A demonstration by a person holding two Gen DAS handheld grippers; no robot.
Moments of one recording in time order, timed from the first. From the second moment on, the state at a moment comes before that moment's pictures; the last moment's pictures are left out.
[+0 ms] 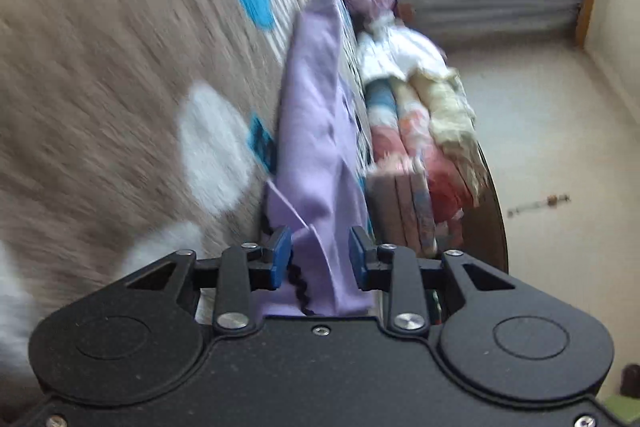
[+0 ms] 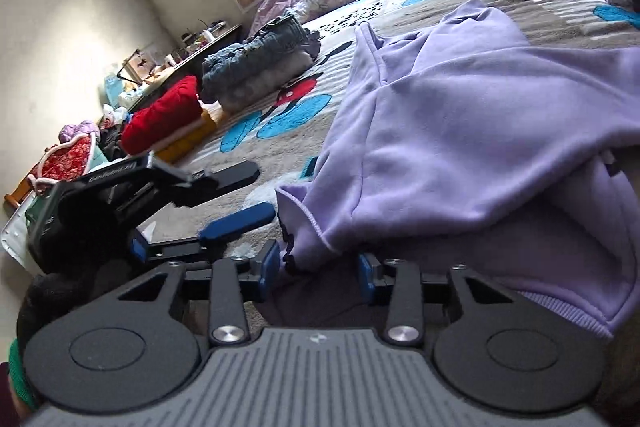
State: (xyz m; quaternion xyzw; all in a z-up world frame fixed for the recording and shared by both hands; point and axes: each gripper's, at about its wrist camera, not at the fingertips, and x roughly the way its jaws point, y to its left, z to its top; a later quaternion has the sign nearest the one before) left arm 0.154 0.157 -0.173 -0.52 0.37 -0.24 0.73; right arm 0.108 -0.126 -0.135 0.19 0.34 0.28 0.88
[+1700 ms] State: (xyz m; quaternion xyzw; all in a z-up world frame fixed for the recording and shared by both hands) left arm 0.195 0.116 -0.158 -0.35 0.35 -0.16 0.85; right arm 0.125 -0.139 -0.161 0.27 0.36 0.30 0.84
